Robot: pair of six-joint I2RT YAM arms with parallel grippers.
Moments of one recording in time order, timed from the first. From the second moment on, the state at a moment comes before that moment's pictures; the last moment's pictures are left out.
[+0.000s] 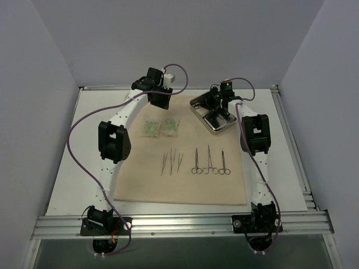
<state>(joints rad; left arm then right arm) -0.39 2.42 2.38 -0.85 0.14 0.03 0.16 2.53 2.01 -0.14 -0.39 0.94</state>
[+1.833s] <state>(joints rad) -0.46 2.73 2.65 -0.47 0.32 0.07 0.17 2.56 1.85 0.27 -0.47 1.22</state>
